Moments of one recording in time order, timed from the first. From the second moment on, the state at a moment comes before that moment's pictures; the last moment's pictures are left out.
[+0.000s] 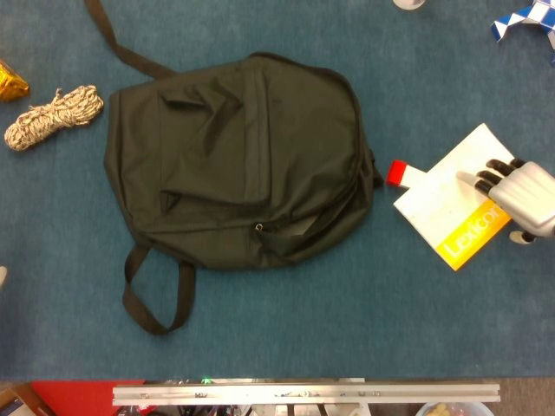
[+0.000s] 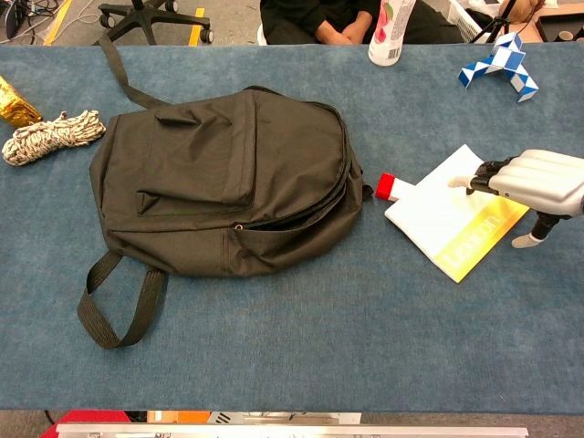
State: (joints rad) left arm 0.02 -1.09 0.02 -1.70 1.50 1.50 -0.14; right arm 0.60 -1.24 -0.14 -1.37 -1.57 0.81 -0.17
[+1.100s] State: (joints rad) left arm 0.02 -1.08 0.02 -1.71 1.50 1.50 -0.15; right arm 0.61 -1.30 -0.15 -1.27 -1.60 0.81 -0.16
